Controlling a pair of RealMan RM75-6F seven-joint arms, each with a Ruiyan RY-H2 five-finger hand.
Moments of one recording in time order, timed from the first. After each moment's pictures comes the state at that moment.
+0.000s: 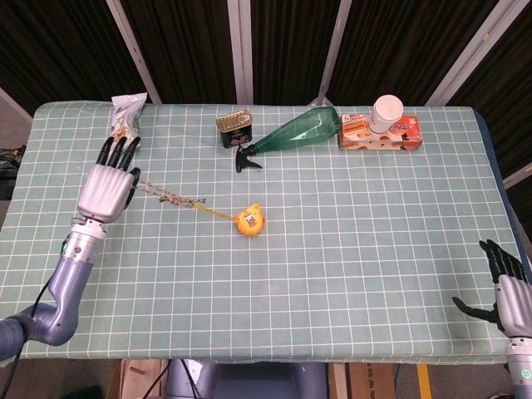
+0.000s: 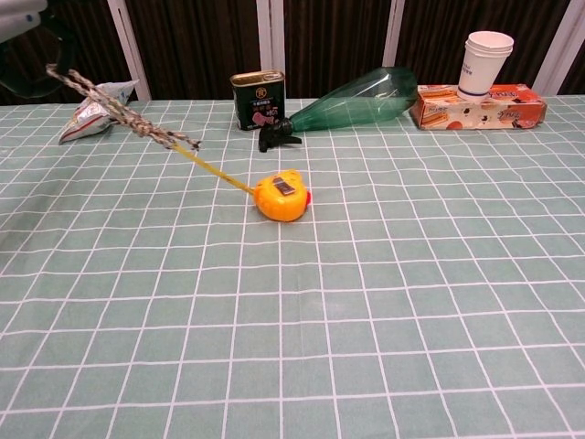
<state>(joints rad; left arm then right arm) -0.73 -1.30 -0.12 -1.49 1.13 1.27 0.59 0.06 -1.04 0.10 -1.72 -1.31 1.35 0.18</state>
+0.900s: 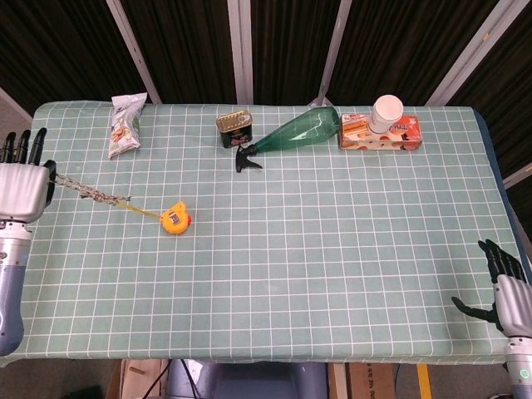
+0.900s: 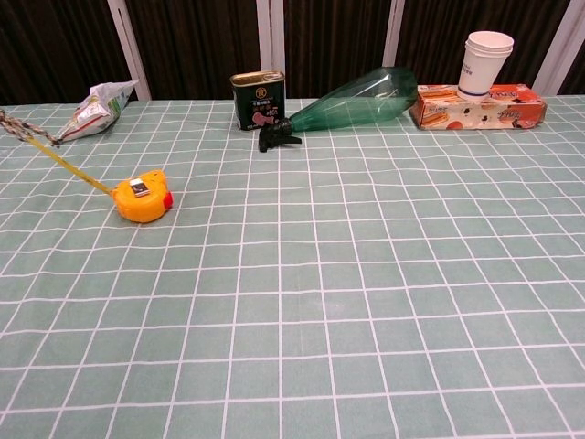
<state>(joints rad) -0.57 -1.16 -0.14 -1.41 1.09 1.32 0.52 0.06 -1.05 0.10 -1.72 -1.31 1.35 0.17</state>
